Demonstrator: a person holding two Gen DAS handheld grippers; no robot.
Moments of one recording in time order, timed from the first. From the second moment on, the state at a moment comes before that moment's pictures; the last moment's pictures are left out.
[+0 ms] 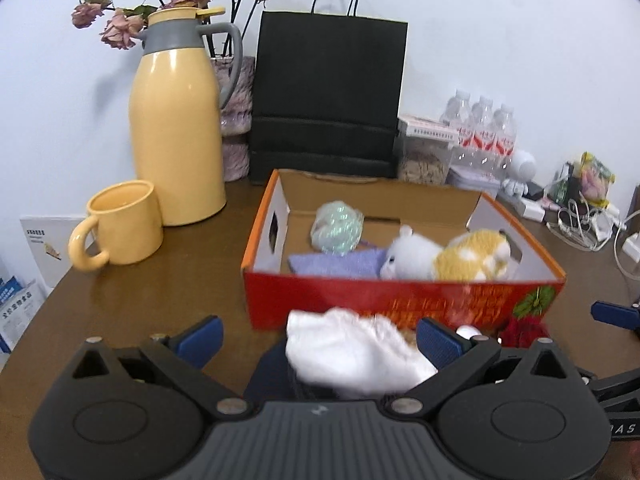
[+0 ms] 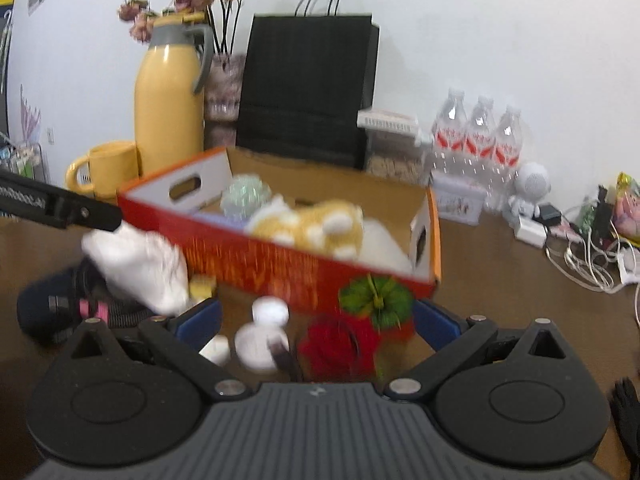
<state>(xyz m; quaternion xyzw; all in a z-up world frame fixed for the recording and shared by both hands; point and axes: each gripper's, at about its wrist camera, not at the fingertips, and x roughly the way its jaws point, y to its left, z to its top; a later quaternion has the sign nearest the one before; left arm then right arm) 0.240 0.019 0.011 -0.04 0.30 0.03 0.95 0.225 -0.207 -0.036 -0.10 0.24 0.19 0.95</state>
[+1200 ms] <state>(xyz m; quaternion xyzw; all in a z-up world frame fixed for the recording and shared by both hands) 0.212 0.028 -0.010 -0.06 0.31 0.05 0.95 0.216 -0.176 -0.066 -0.08 0.27 0.28 0.92</state>
